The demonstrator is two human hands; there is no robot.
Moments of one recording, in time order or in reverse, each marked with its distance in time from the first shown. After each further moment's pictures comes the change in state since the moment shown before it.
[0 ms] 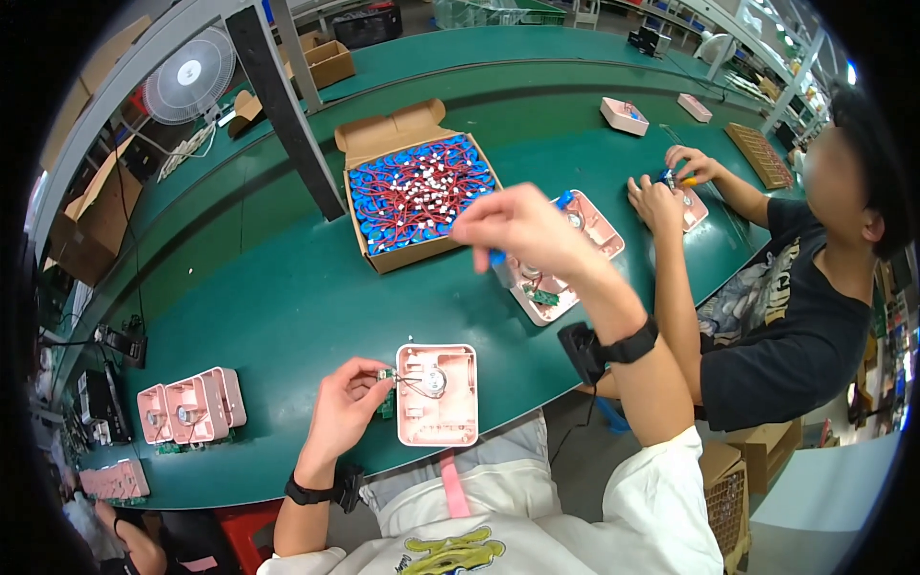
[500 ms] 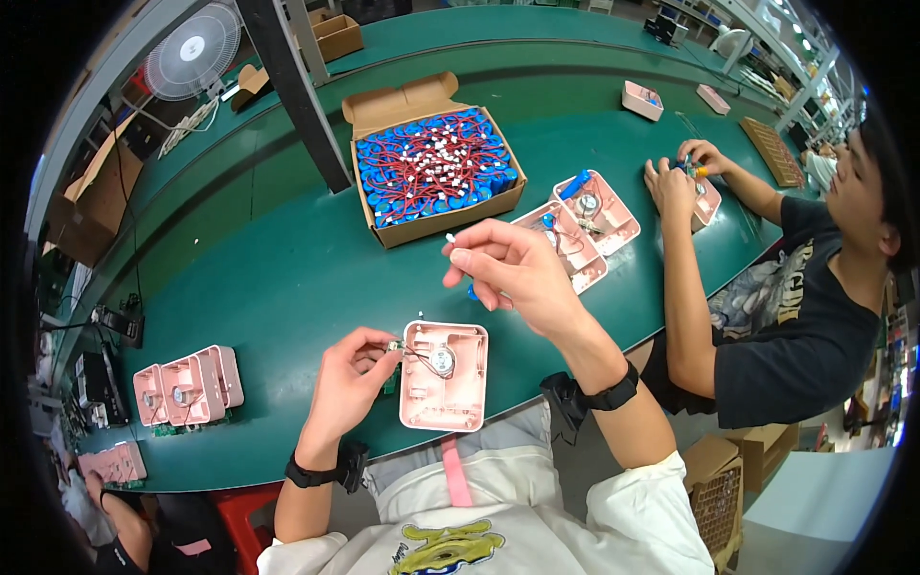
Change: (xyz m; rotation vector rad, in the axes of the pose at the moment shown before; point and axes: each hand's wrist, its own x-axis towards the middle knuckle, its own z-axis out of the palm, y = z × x) left_hand 0.009 0.014 0.009 0.127 0.034 0.088; right_hand -0.036 0.036 0.062 0.427 0.115 -0.073
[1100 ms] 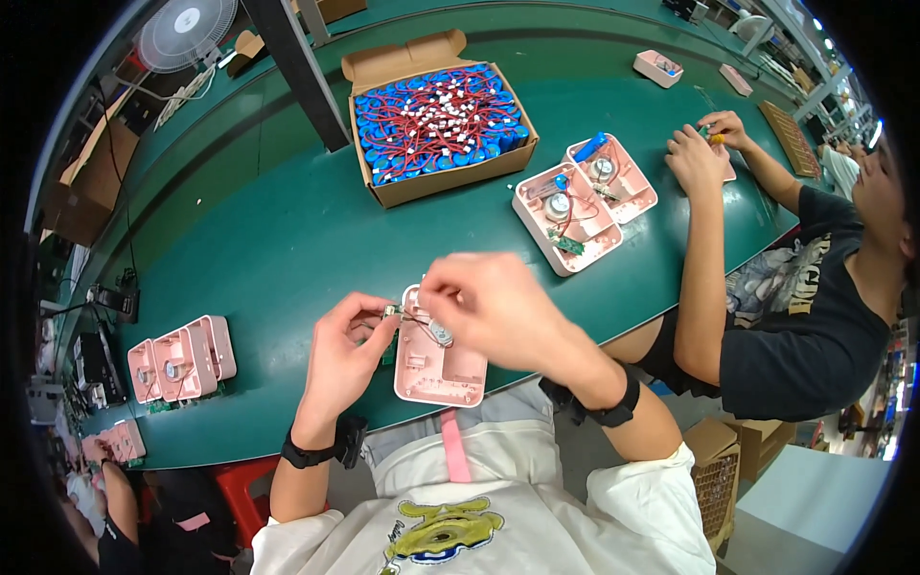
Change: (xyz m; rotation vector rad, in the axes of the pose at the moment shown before) left_hand 0.000 0.000 0.008 0.012 0.052 0.053; right_hand -0.032 0.005 0.036 -0.659 -0.163 -0.224
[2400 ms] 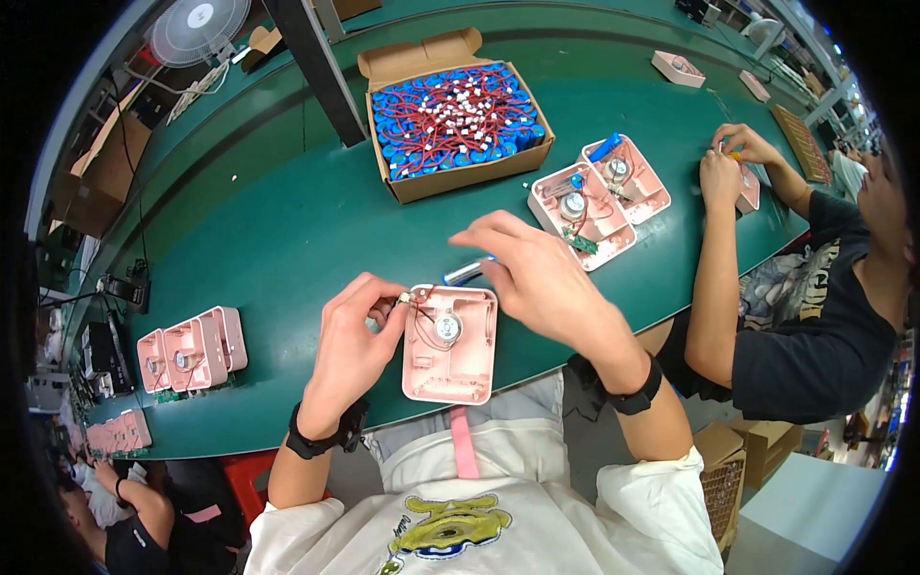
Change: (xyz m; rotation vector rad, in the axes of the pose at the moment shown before) left_hand 0.007 0.015 -0.004 0.399 0.068 0.279; right_hand 0.003 0.021 -0.015 -0.291 -0.022 -0.043
